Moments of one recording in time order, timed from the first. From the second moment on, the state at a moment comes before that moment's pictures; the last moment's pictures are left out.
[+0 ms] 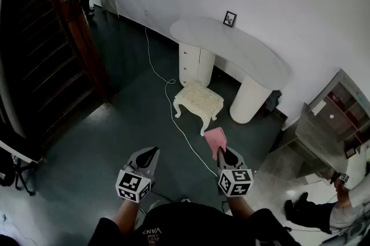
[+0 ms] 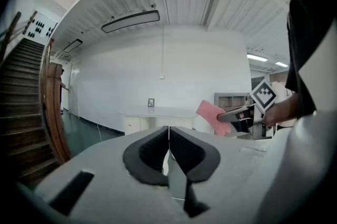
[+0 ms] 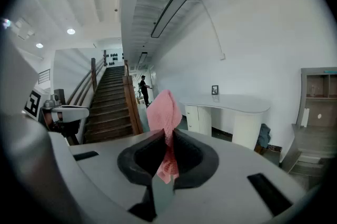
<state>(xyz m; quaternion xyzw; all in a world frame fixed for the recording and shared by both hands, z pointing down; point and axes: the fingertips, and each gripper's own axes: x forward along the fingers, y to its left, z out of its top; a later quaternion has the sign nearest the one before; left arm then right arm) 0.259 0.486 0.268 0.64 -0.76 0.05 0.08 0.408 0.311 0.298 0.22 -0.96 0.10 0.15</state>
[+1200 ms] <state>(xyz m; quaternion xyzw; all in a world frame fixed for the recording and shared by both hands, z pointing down) 0.060 0.415 0.279 0.69 -0.72 0.04 0.08 0.232 0.250 0.295 0.29 -0.94 0.12 0.12</state>
